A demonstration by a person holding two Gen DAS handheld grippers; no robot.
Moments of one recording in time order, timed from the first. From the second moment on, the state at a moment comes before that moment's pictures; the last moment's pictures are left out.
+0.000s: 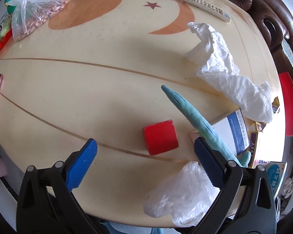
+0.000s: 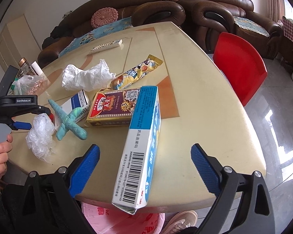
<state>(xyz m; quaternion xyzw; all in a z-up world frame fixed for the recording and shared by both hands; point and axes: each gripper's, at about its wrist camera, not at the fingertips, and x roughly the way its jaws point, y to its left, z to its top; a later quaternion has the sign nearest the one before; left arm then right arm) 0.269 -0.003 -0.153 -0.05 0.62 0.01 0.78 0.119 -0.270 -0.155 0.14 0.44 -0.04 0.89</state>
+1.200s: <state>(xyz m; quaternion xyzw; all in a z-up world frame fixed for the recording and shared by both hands) 0.304 -0.004 -0.166 -0.09 0.64 0.04 0.76 0.121 -0.276 -0.166 0.15 0.43 -0.04 0.89</state>
